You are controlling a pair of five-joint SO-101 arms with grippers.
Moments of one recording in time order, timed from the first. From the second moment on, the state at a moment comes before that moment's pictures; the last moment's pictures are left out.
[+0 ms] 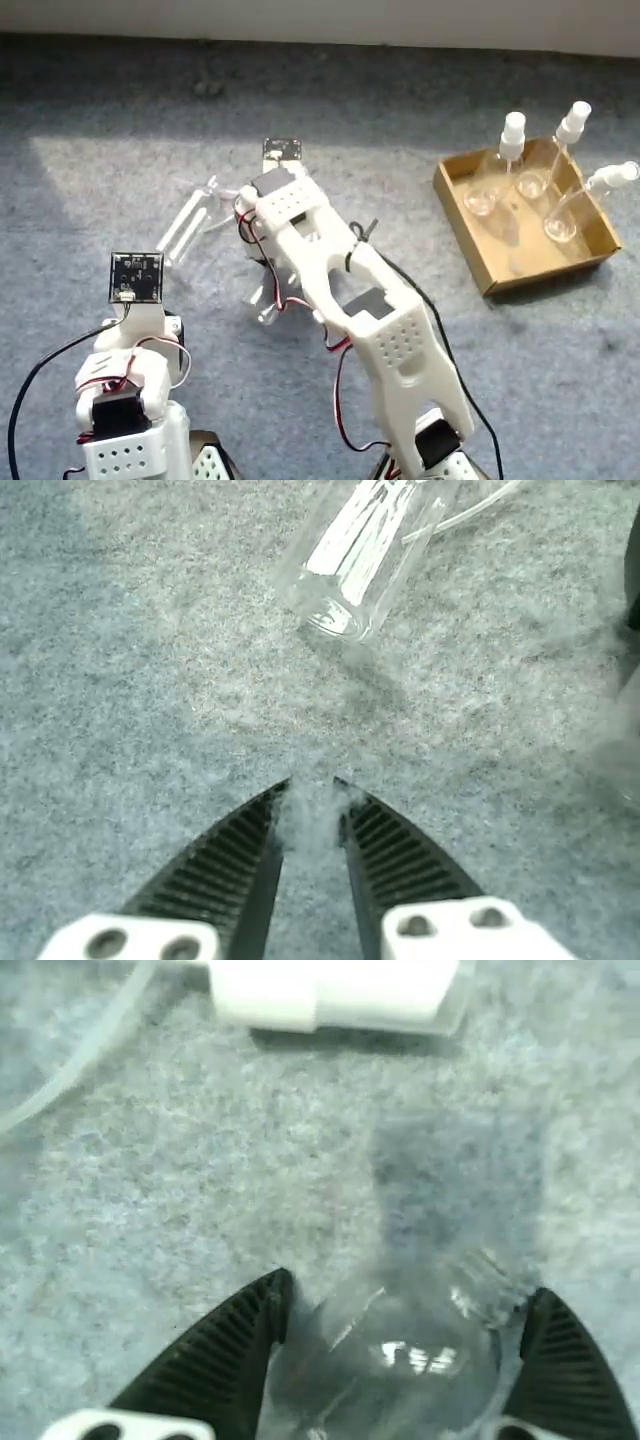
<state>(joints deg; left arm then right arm) -18.3 -104.2 91.2 71.3 -5.8 -37.8 42.1 -27.8 80.5 -28.6</state>
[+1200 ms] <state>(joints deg) -18.3 -104.2 91.2 71.3 -5.8 -22.2 41.8 -27.7 96.0 18.2</state>
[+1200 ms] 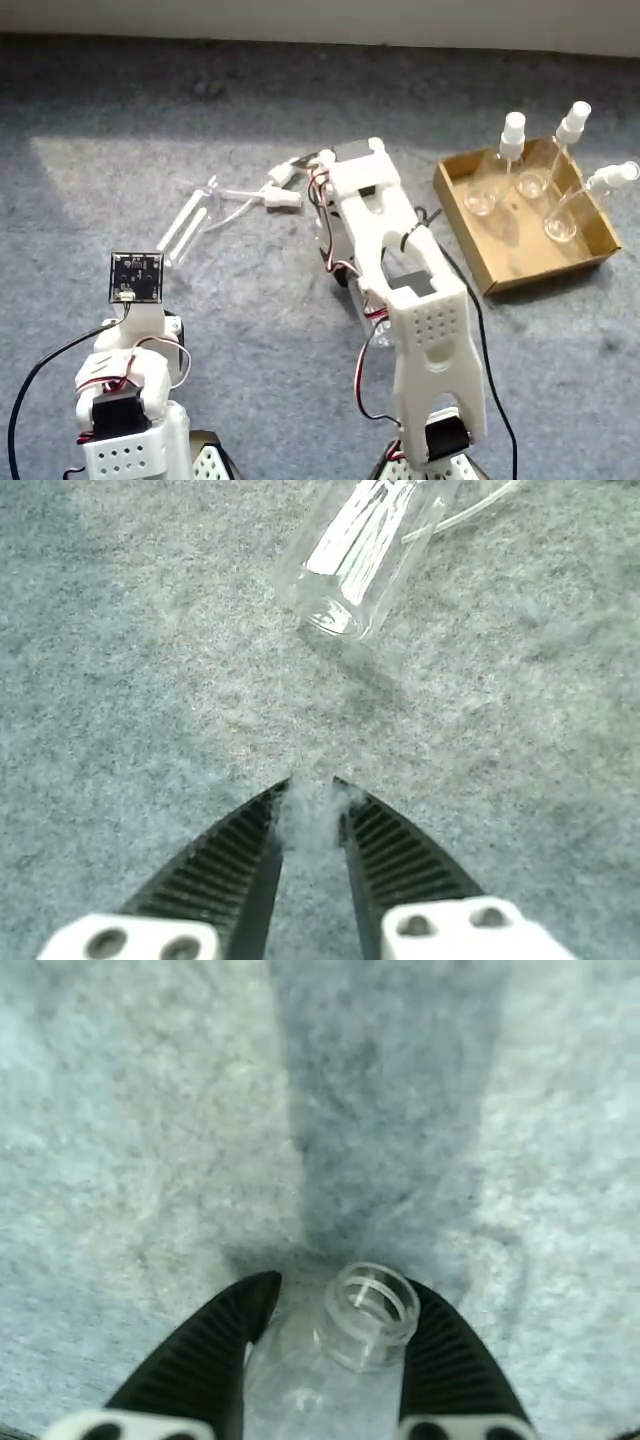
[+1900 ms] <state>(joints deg) -16.8 -104.2 93.7 69.1 -5.8 -18.2 33.7 -30.7 98.9 26.2</state>
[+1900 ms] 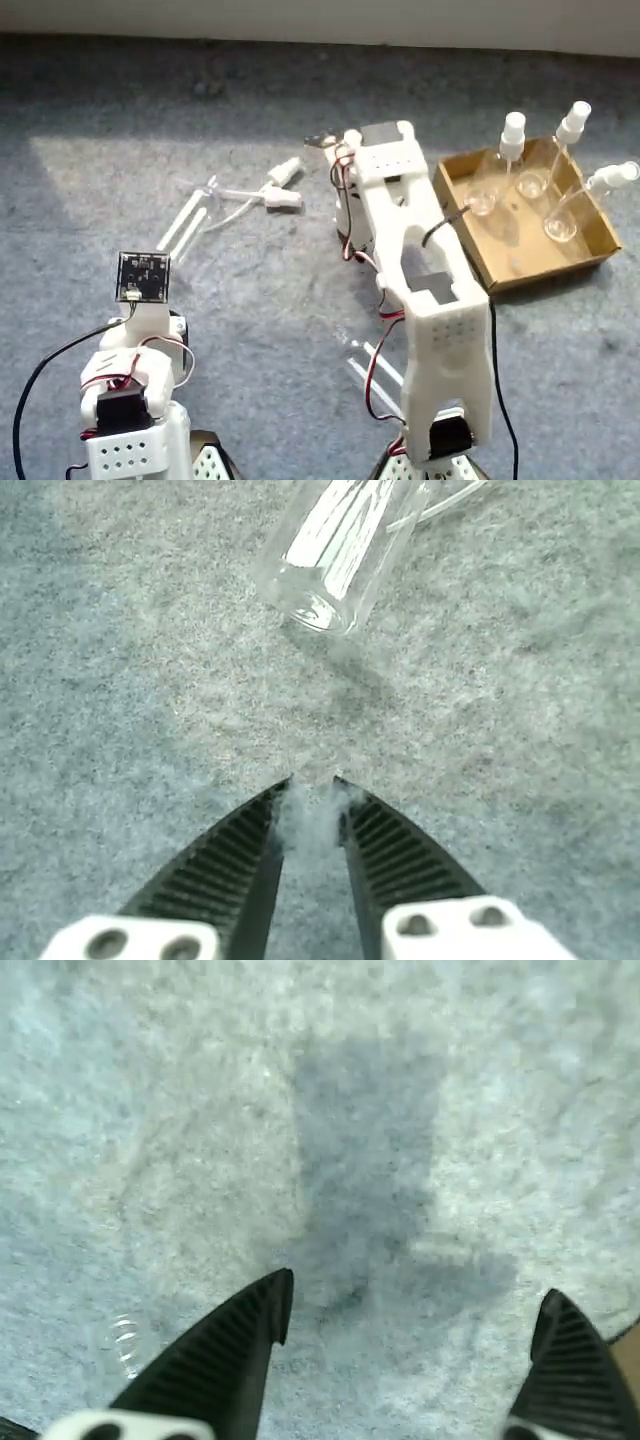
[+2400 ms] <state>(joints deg) -16.8 -104.2 93.7 69.0 -5.8 -23.1 2.8 -8.6 100.0 25.5</state>
